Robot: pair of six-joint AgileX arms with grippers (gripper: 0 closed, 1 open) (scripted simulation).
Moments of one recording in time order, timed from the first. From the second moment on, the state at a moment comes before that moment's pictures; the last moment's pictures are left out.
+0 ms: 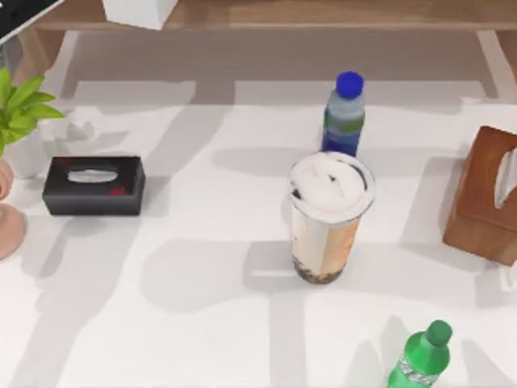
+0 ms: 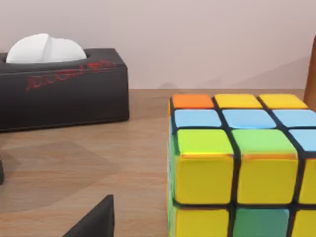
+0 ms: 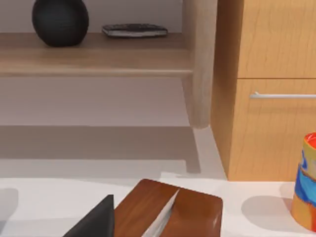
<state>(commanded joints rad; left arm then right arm) -0.51 1.93 1.85 0.09 -0.47 0.02 0.00 0.00 0.00 0.00 0.00 0.00</state>
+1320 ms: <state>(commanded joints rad) -0.48 2.05 1.98 0.08 -0.44 0.02 0.00 0.00 0.00 0.00 0.00 0.00</state>
